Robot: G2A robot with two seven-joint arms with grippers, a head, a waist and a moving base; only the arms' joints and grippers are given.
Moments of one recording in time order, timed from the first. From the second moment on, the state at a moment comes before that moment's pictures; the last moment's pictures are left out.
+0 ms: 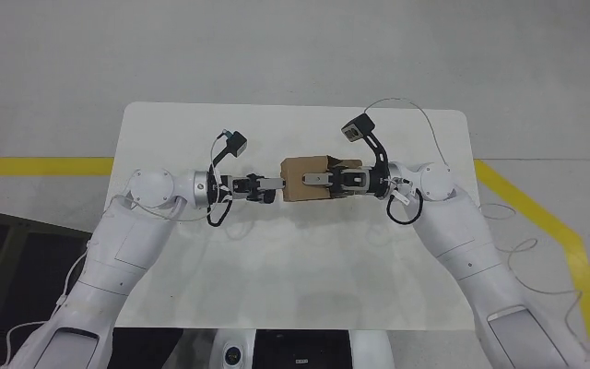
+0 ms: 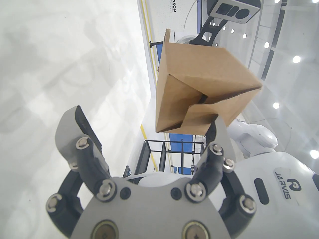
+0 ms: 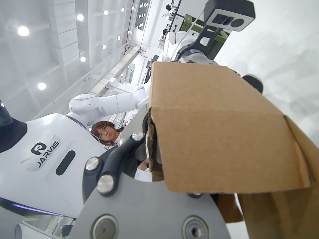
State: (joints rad) left arm 0.90 -1.06 -1.10 -1.35 -0.34 -0.23 -1.17; right arm -0.74 -1.24 0.98 -1.15 0.64 -0.53 1.29
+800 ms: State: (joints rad) left arm 0.86 -1.08 -1.06 -1.26 -0.49 -0.26 -1.20; right arm -0.74 -1.25 0.95 -1.18 0.69 -0.51 1.31
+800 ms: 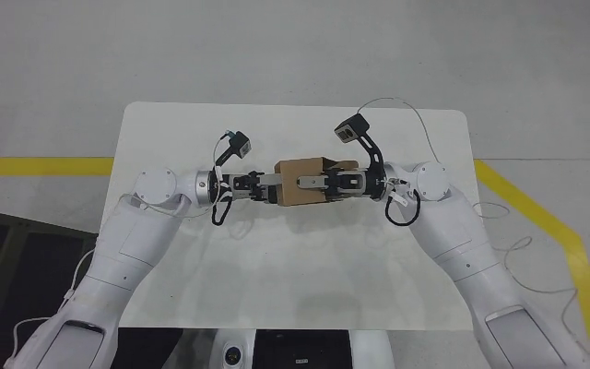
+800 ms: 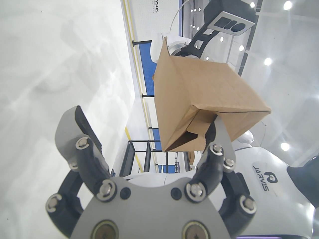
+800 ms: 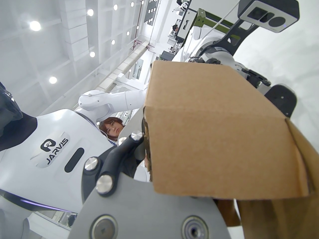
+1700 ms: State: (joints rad) left arm 0.85 -1.08 -1.11 -1.24 -0.44 -0.31 -1.16; right arm -0.72 -1.25 0.96 -1.06 0.61 -0.47 1.30
